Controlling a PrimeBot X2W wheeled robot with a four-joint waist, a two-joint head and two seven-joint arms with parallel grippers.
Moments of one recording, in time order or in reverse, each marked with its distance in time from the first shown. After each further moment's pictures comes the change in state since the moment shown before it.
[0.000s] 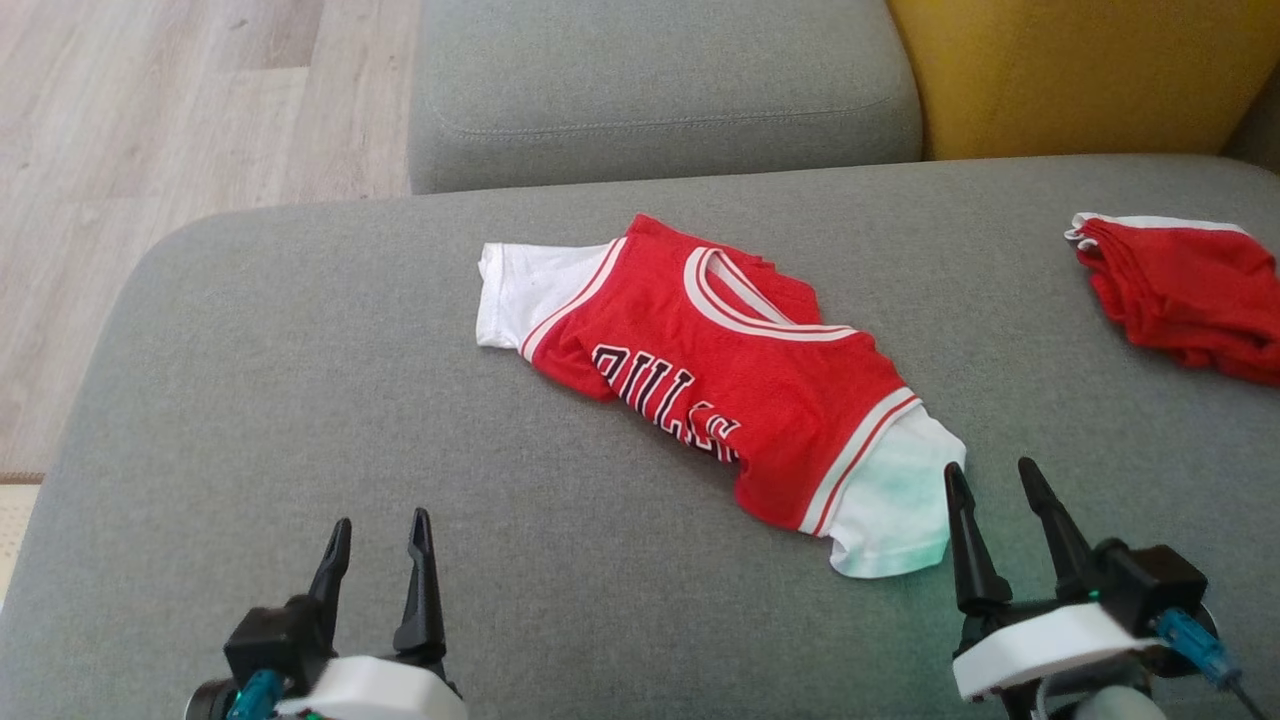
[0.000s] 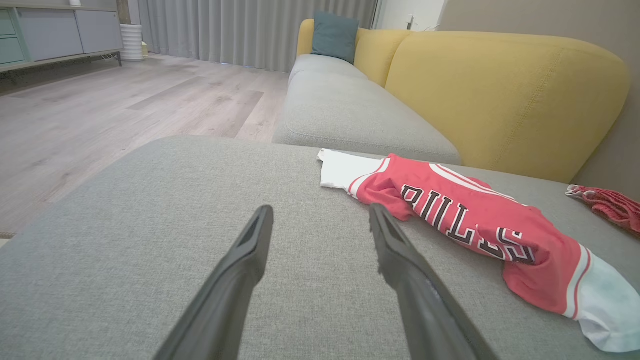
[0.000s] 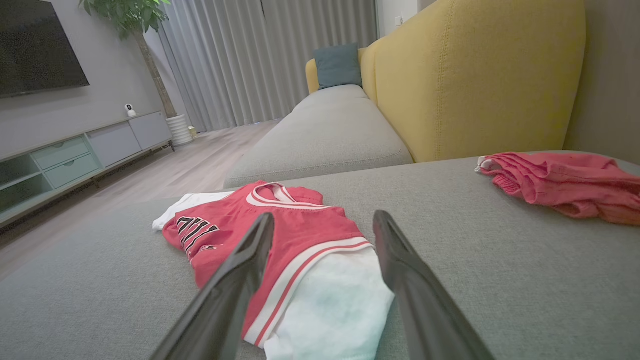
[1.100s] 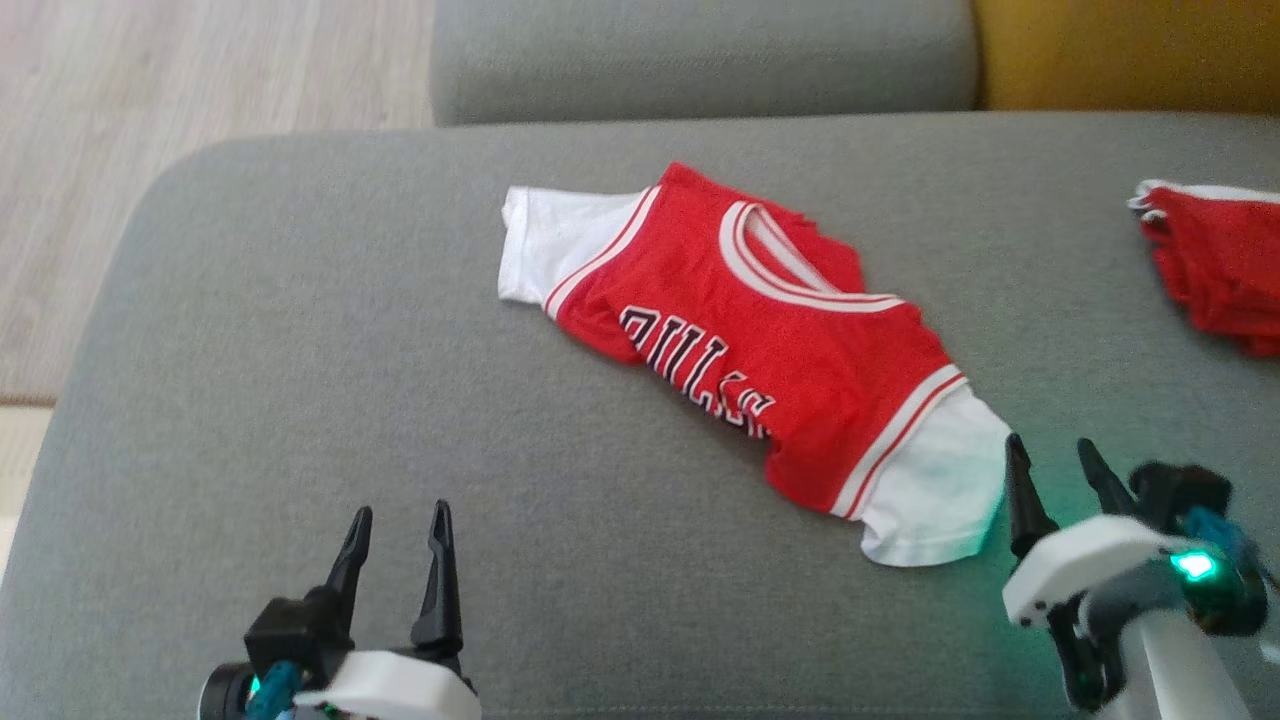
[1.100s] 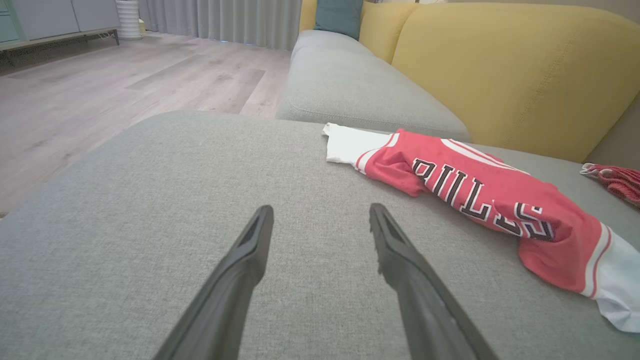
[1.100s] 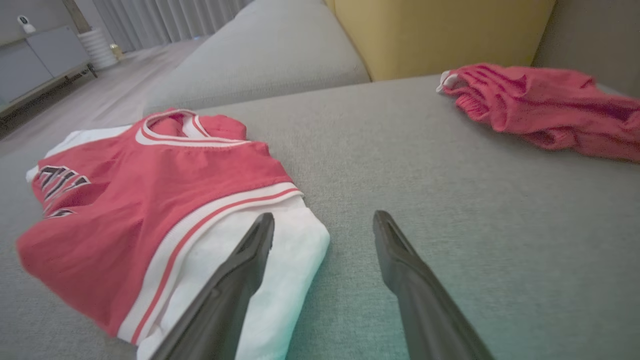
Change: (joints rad) left arm -0.013 -0.011 -0.012 0.002 0.035 -0.027 0.000; right arm -0.192 0.001 -0.190 0.243 -0.081 0.000 0.176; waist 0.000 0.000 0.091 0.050
